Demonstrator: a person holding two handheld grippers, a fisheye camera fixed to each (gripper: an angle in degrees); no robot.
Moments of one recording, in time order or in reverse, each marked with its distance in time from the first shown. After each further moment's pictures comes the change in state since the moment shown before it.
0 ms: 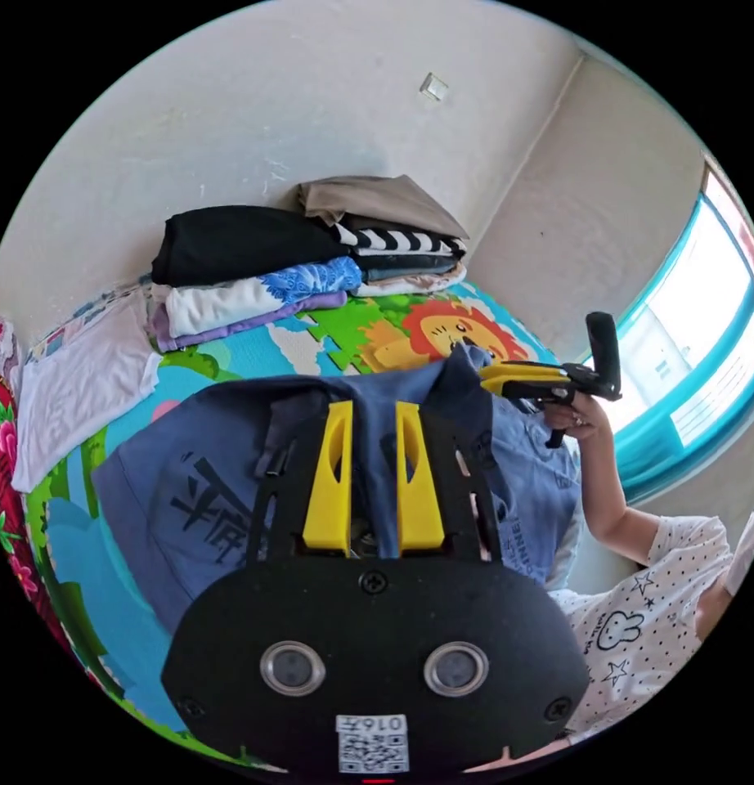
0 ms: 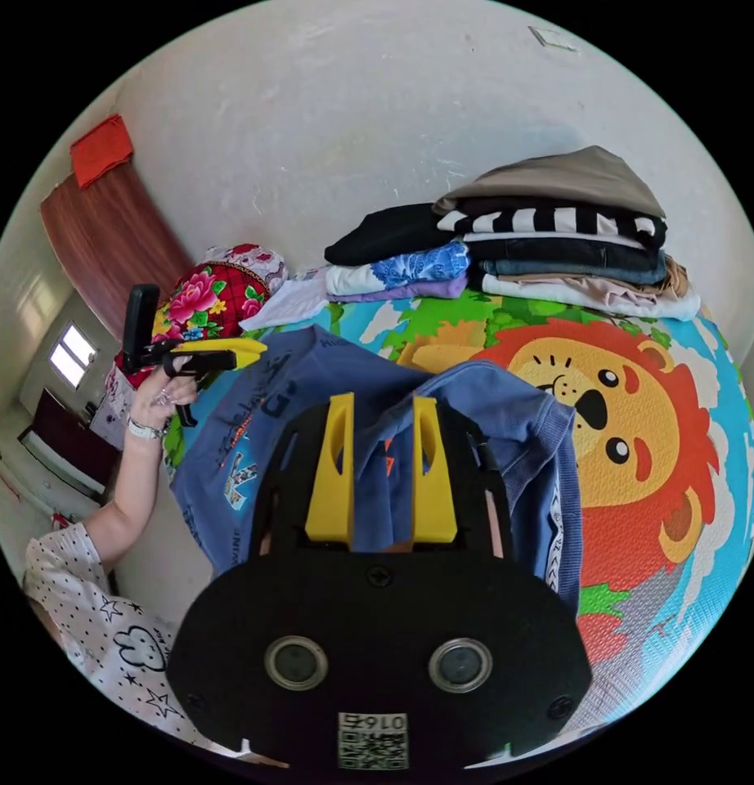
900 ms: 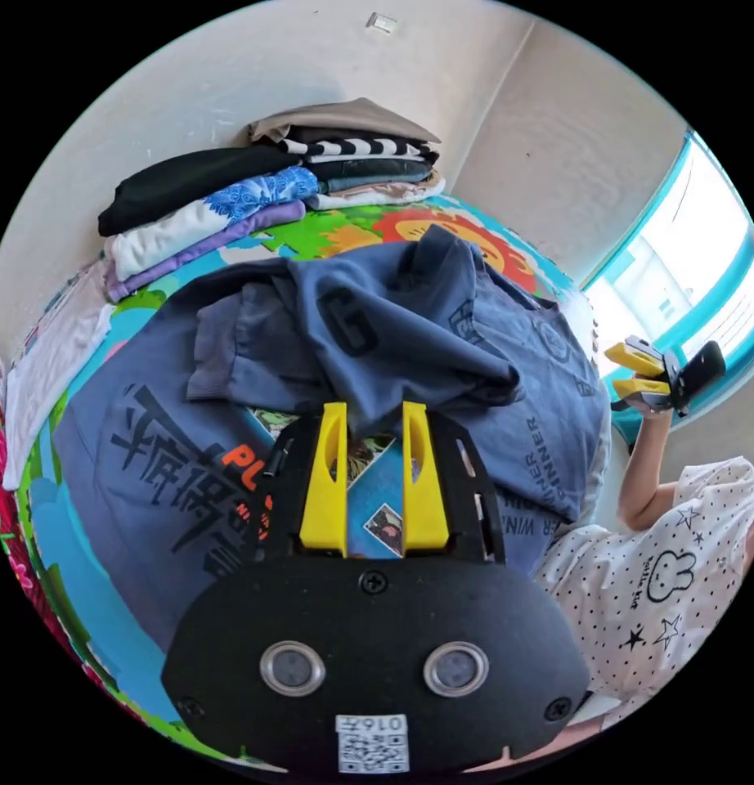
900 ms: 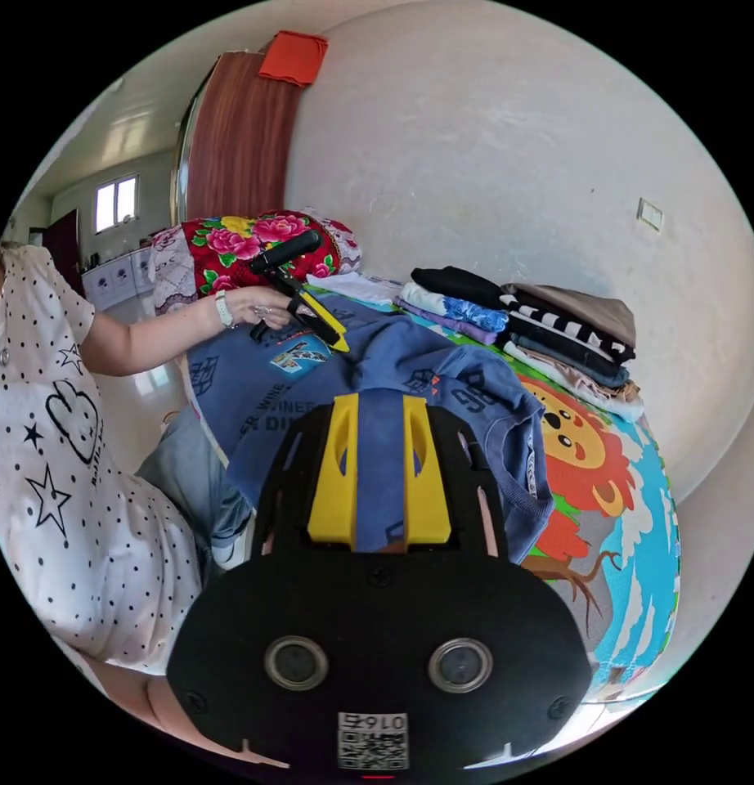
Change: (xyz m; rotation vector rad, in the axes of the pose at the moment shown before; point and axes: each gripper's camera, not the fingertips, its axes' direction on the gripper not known) left arm 0.096 0.119 -0.003 -0.122 0.017 0.161; right arm -0.229 0.141 -0.146 0.210 0.218 -0.472
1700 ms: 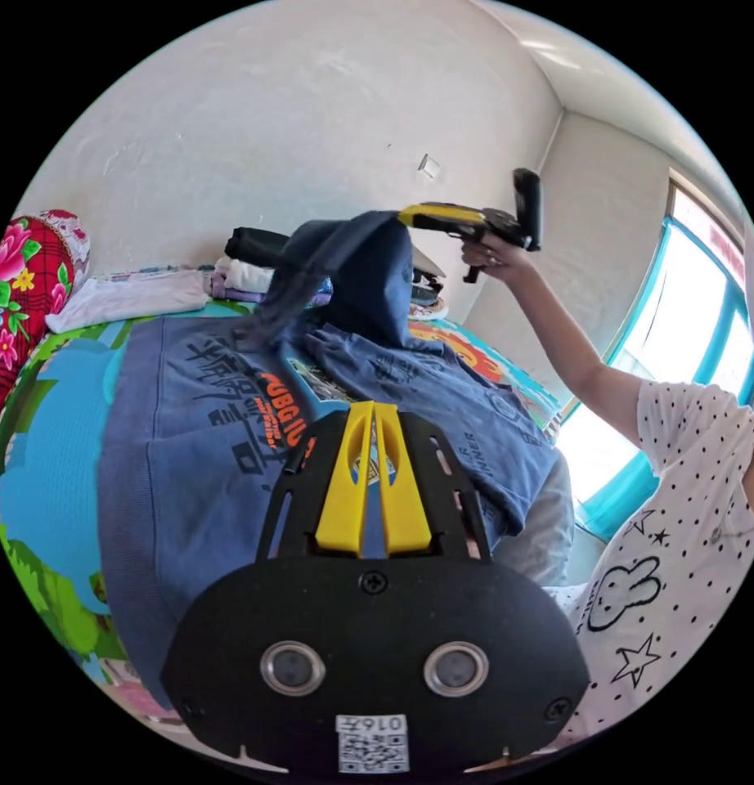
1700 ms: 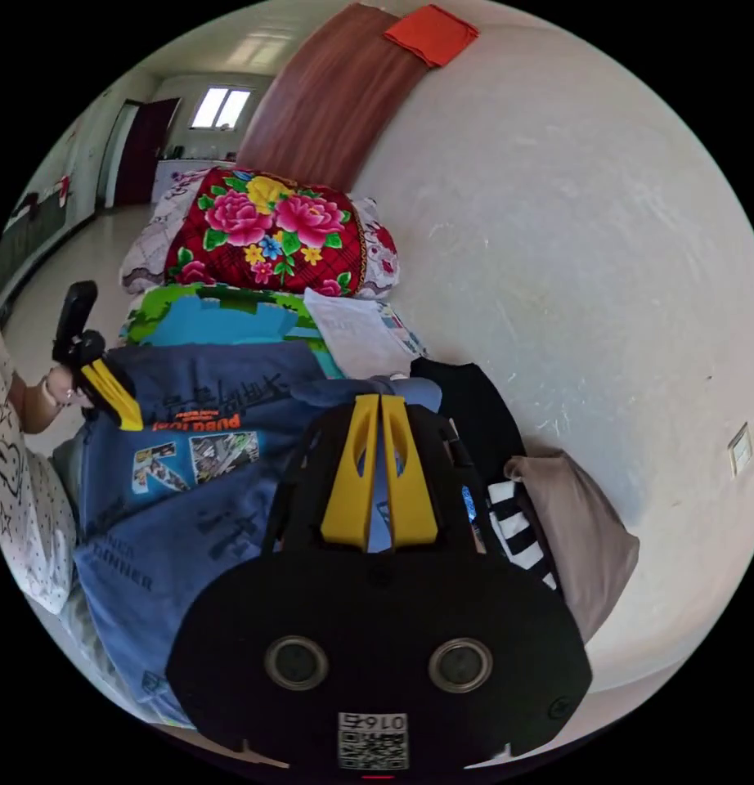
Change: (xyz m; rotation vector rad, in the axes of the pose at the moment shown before) left arm 0.074 0.210 -0.112 0.509 -0.054 -0.253; right arm 0.027 -0.304 0.064 0.011 -0.077 -0.542
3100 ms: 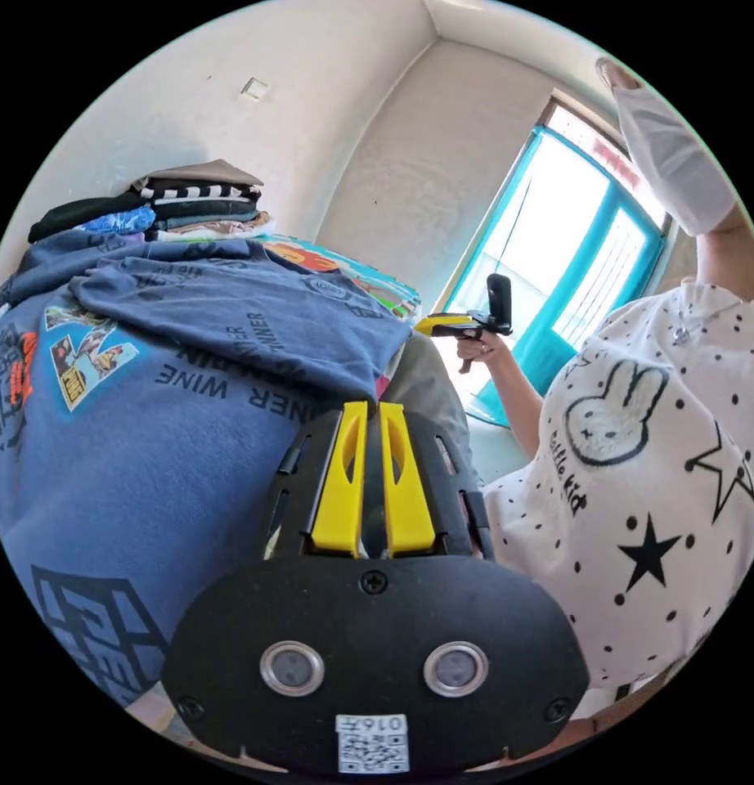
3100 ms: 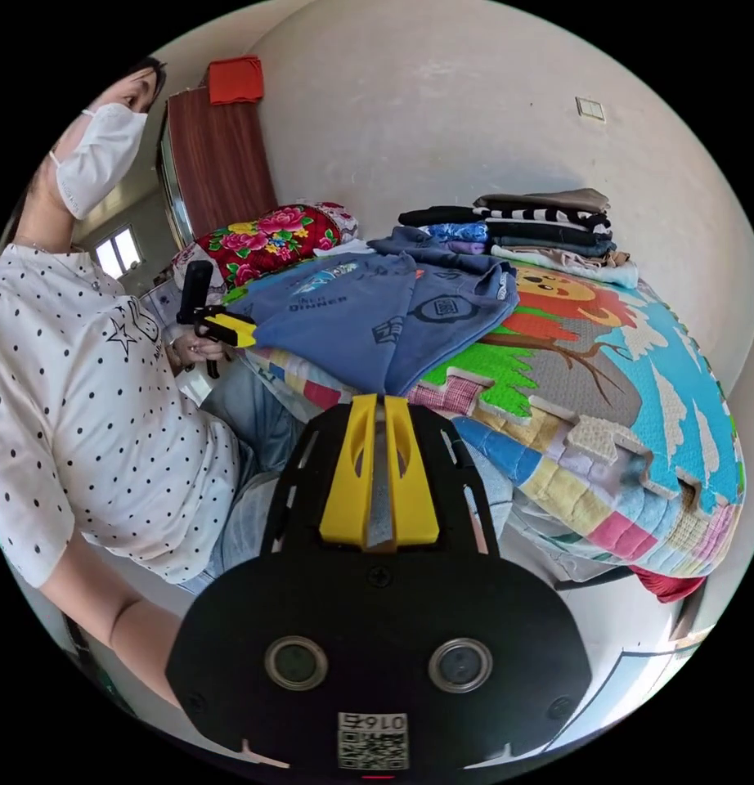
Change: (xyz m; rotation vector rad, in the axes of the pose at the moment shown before) left arm 0.146 0.133 0.016 -0.263 0.516 0.245; right arm -0.271 0.503 -0.288 -0.020 -0.105 0.711
